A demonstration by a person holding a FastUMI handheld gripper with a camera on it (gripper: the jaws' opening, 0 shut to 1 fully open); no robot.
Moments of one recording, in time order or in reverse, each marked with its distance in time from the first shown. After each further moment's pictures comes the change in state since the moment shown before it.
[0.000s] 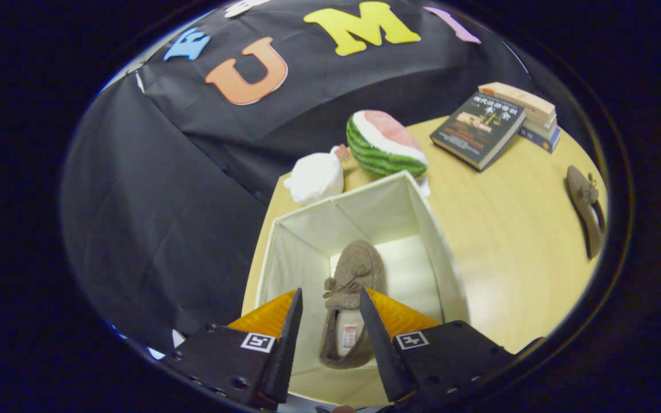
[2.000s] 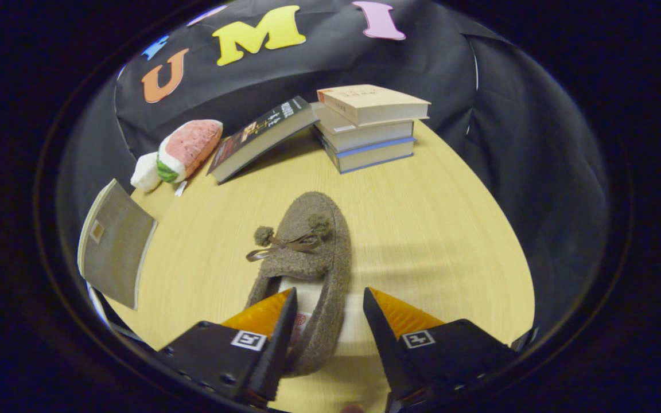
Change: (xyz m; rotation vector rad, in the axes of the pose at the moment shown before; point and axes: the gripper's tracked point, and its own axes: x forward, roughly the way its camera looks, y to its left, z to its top) arm -0.095 -0.519 0.039 -0.107 0.082 -0.358
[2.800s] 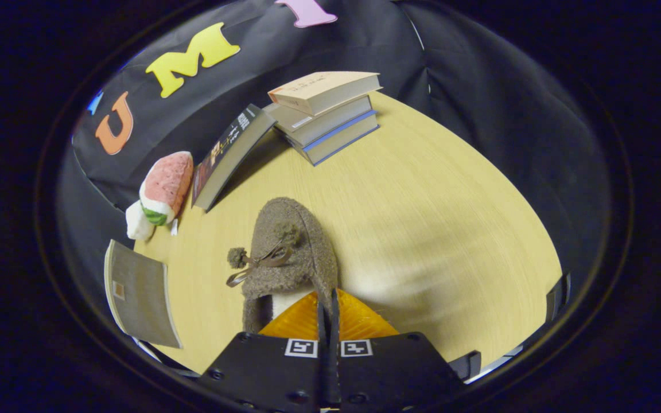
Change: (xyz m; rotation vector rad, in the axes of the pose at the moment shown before) arm -0.027 0.016 -0.001 0.313 0.051 0.014
